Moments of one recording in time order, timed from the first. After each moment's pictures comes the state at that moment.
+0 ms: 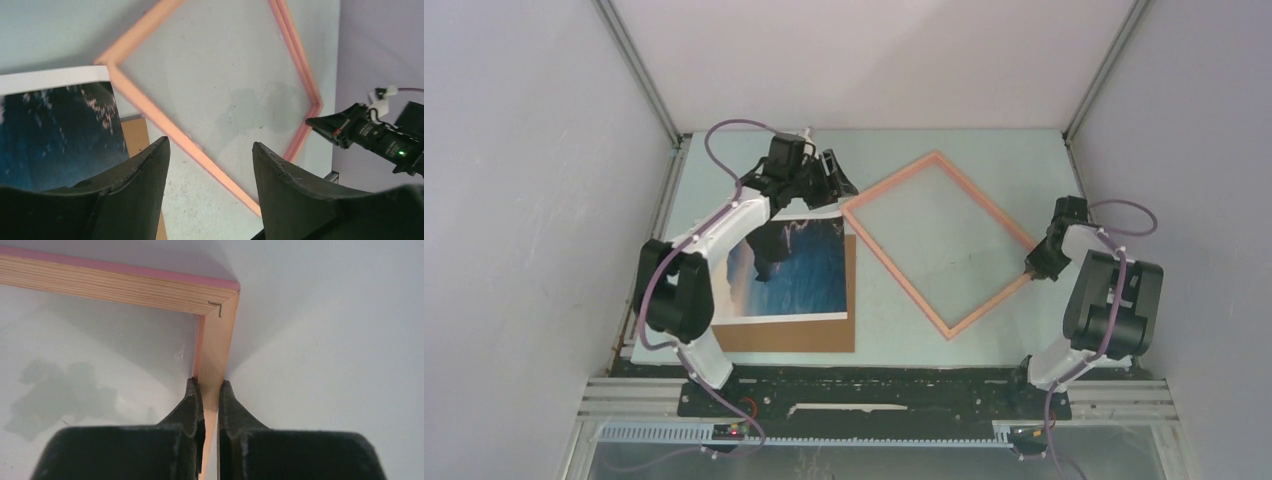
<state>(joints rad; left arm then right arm) -0.39 1.68 1.35 -0.31 0.31 -0.66 -0.29 1.60 0.90 -0.56 0.08 0.57</state>
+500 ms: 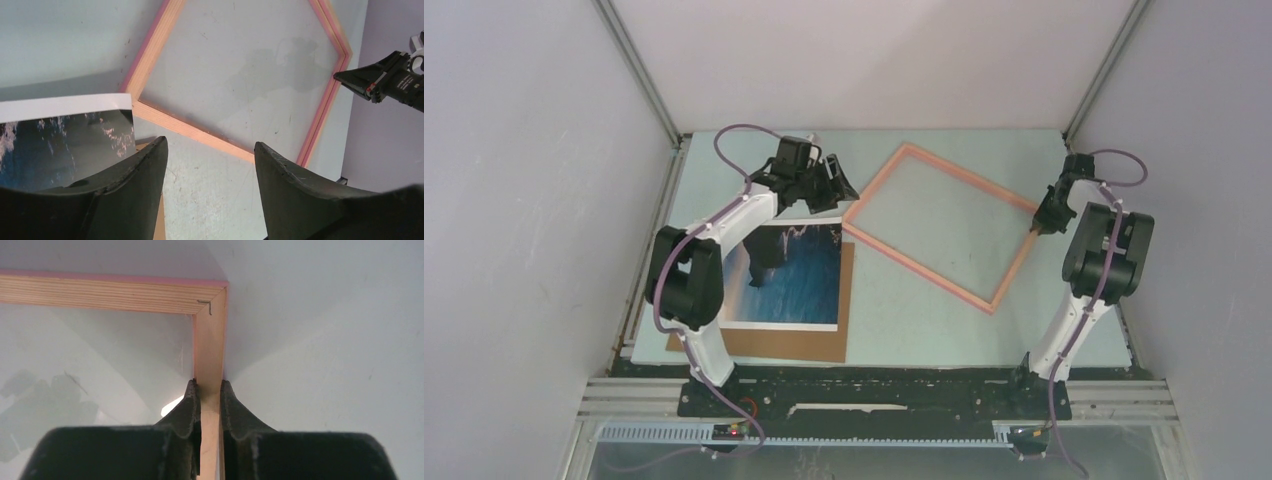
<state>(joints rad) -0.38 1.79 1.38 -0.32 0.29 -0.68 -0.32 1.99 1.38 -0.53 -0.02 0.28</state>
